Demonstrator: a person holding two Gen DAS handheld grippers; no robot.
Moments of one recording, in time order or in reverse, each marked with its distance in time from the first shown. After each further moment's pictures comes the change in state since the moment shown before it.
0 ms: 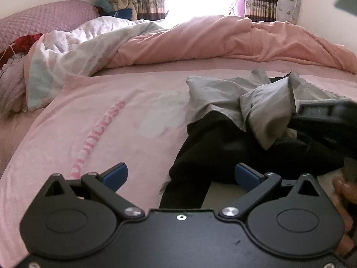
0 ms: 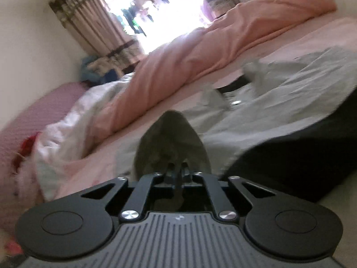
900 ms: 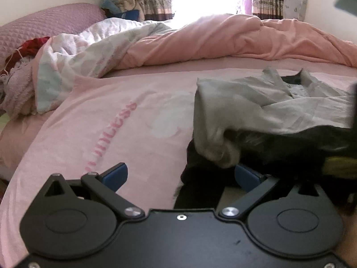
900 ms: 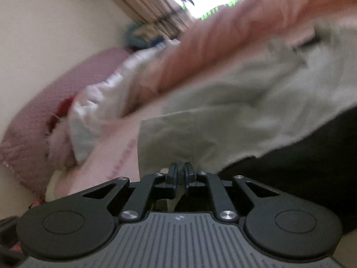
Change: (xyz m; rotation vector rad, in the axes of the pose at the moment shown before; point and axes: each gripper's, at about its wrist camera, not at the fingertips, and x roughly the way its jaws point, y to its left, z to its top) left arm 0.004 0.004 0.002 0.009 0.000 0.072; right arm 0.060 0.028 -0.035 -0.083 0.194 0.219
